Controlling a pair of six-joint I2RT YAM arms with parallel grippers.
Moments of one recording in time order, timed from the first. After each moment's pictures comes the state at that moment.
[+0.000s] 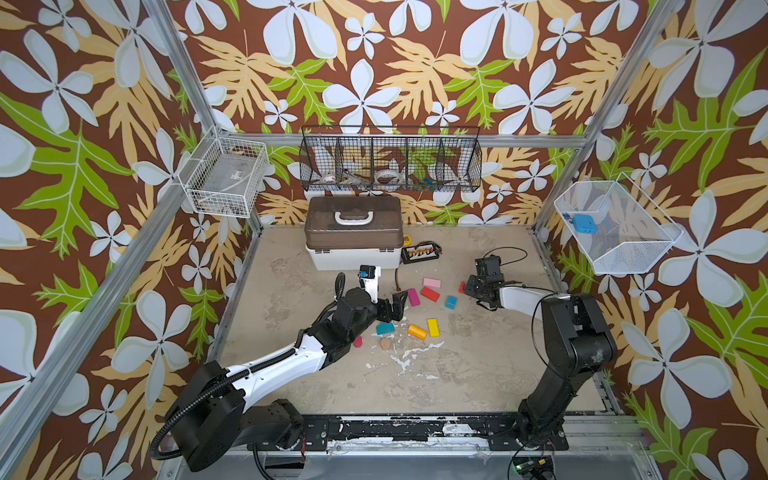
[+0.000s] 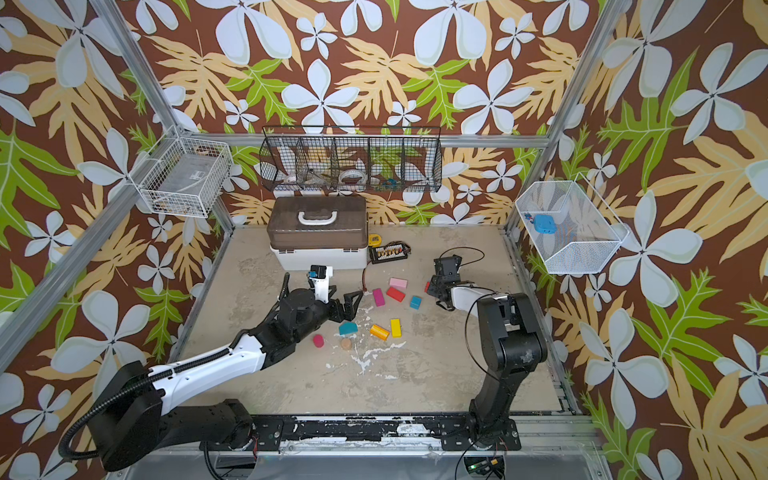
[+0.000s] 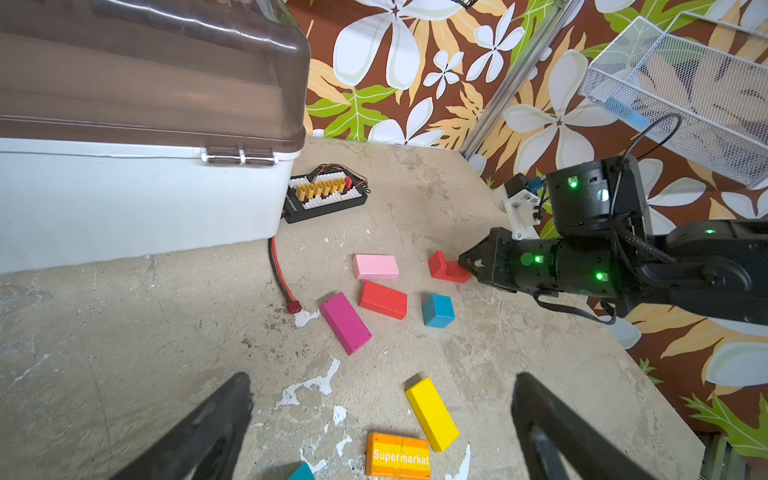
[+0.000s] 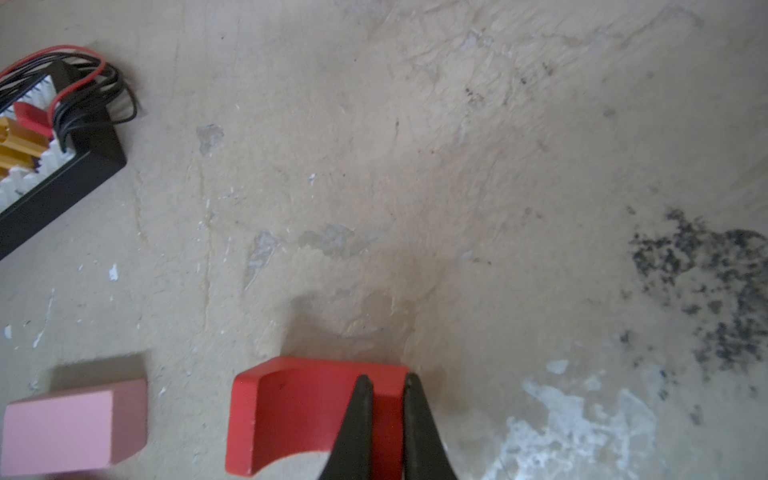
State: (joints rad) left arm -0.75 1.26 0.67 0.28 -0.14 -0.46; right arm 0.18 1.79 0.97 -0.10 0.19 0.52
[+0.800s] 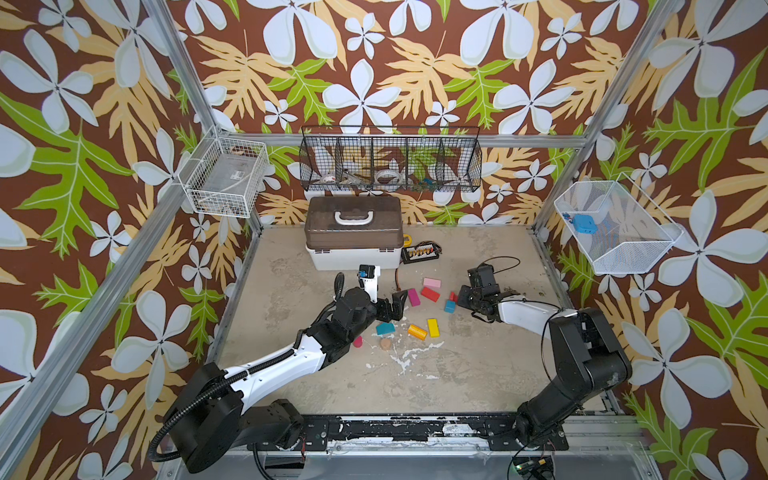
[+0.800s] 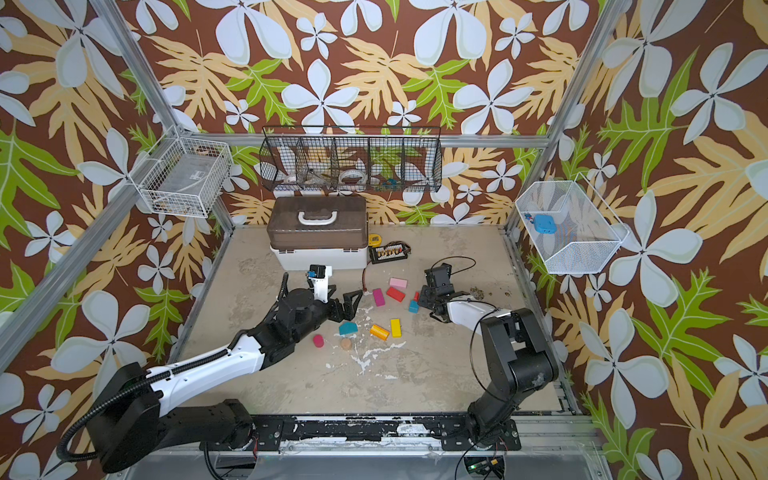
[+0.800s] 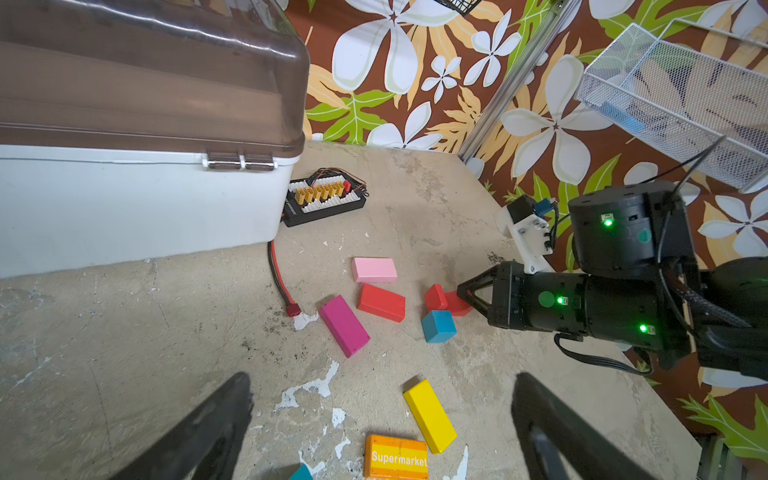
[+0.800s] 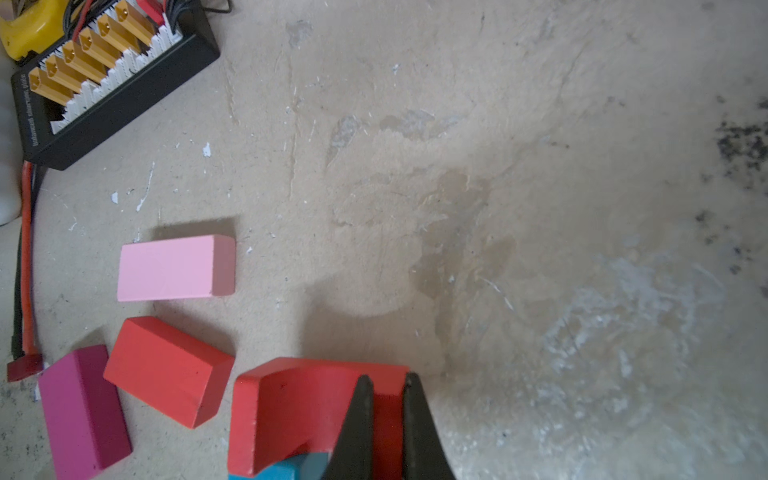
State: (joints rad) left arm -0.75 1.25 0.67 0.28 -0.14 -0.46; right arm 0.27 1.65 0.85 -0.12 0.15 0.55
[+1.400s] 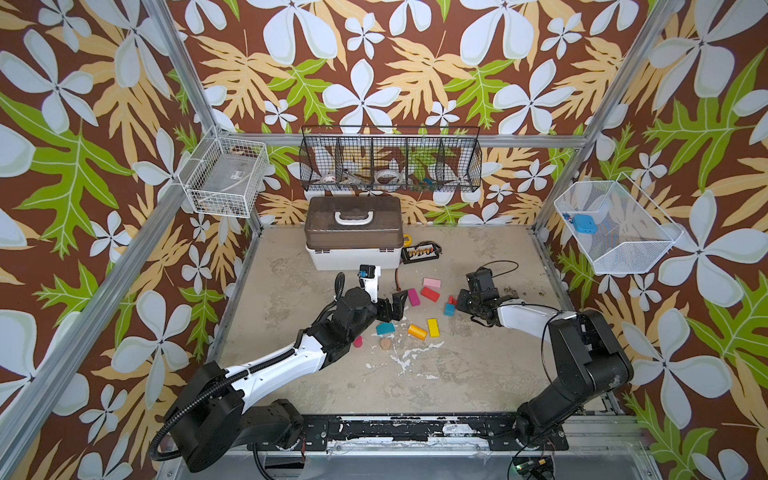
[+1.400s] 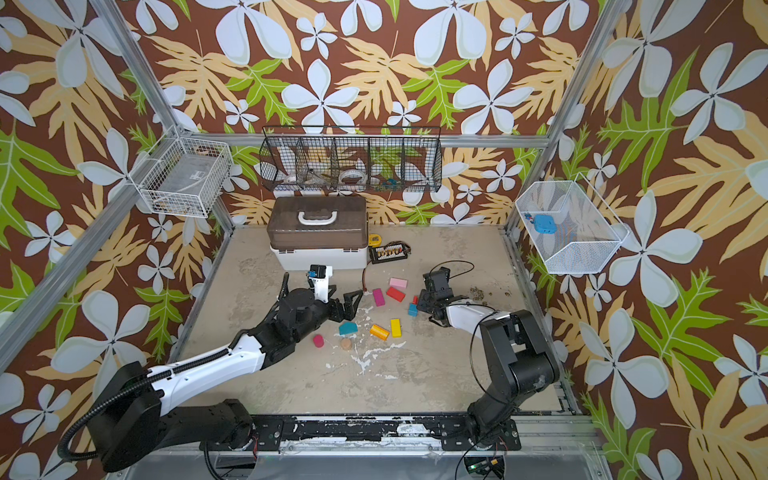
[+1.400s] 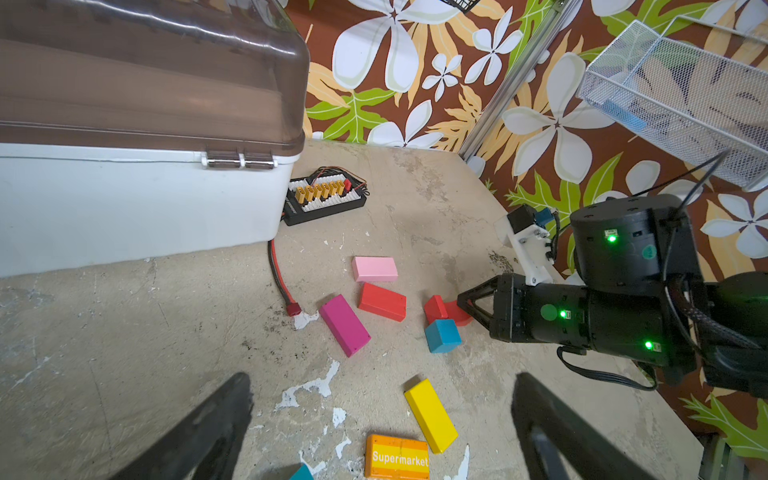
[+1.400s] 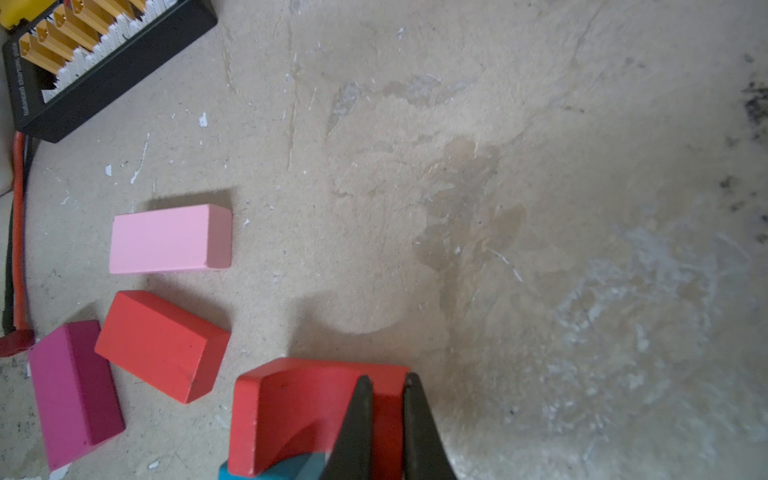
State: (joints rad) left arm -0.75 1.25 0.68 0.28 -0.14 -0.46; right arm 0.29 1.64 0.81 -0.10 0.15 0.56
